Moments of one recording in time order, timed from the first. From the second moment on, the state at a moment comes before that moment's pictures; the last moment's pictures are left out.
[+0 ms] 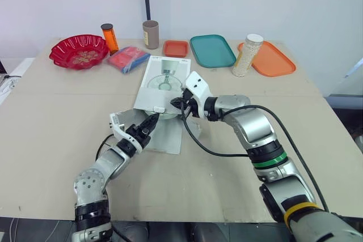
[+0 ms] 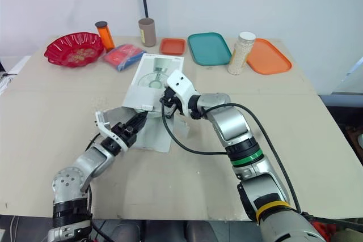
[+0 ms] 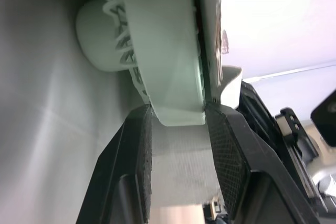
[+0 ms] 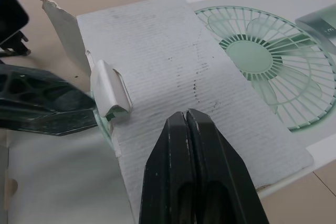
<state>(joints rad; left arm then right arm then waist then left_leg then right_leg) -0.20 0.02 0.35 -0.13 -1.34 0.91 -0.03 -0.82 -0.31 0.27 0.07 0.12 0.69 0.73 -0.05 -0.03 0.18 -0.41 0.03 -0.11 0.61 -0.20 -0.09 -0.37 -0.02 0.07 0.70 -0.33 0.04</state>
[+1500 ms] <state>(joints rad) -0.29 0.01 0.28 0.00 -1.33 0.78 -0.08 -0.81 -0.32 0.28 0.07 0.11 0.67 0.74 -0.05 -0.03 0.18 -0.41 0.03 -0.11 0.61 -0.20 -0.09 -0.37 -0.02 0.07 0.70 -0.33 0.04</state>
